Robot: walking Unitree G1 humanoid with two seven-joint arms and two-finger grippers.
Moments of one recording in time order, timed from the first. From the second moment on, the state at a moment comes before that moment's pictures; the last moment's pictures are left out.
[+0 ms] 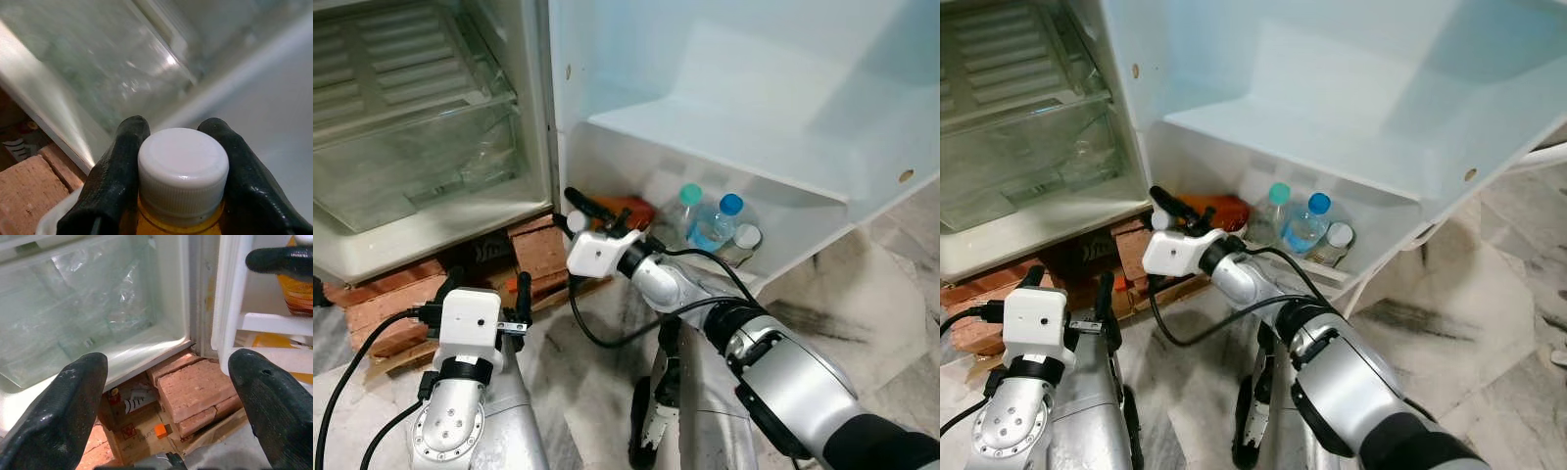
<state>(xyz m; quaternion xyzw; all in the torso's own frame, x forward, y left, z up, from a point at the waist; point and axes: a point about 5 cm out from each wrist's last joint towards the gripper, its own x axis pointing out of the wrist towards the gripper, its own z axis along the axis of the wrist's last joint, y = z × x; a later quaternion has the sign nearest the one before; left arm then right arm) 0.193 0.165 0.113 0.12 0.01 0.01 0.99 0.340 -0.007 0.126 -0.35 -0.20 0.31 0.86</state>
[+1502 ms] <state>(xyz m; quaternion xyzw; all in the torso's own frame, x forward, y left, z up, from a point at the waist) 0.228 0.168 0.107 0.15 0.01 0.01 0.99 0.375 -0.082 0.131 -0.29 -0.07 0.19 0.93</state>
